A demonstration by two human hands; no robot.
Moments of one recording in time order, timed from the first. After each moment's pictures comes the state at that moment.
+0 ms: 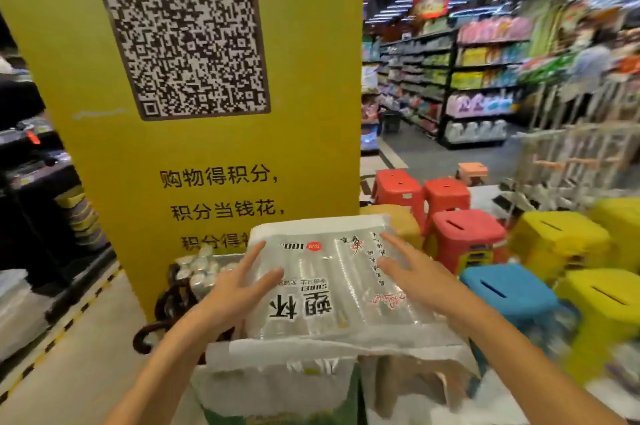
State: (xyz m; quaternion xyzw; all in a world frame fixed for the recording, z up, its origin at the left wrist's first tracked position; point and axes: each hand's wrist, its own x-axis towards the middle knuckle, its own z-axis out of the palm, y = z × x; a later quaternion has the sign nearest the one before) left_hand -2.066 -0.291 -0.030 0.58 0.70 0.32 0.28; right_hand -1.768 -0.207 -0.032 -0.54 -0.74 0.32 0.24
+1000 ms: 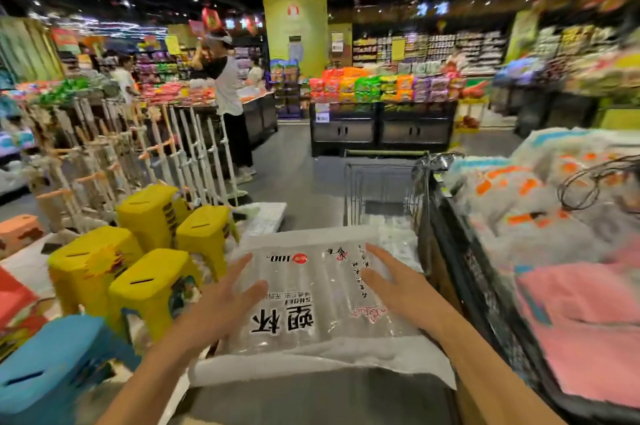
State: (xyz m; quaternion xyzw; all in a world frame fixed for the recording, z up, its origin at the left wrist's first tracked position) left_hand -1.332 -0.408 -0.069 0.88 0.22 0.06 0.42; right_hand -1.189 -0.679 -0.073 -0.86 -0.24 0.13 0.42
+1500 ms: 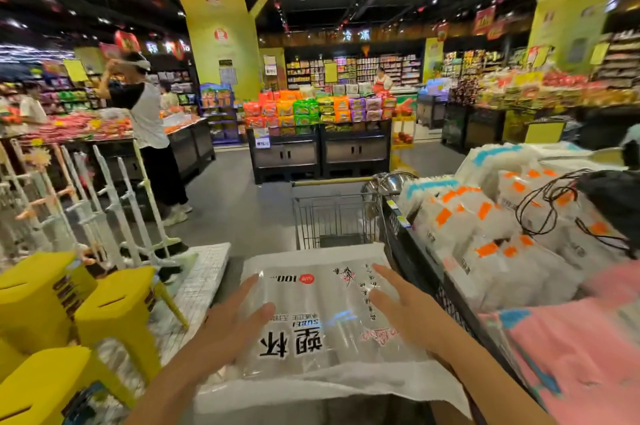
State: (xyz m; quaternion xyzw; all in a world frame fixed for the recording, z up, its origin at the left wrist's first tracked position) left_hand -1.088 -0.385 -0.064 0.90 0.12 0.02 0.43; right_hand -1.009 -0.682 -0.072 -0.91 -0.15 0.08 0.38
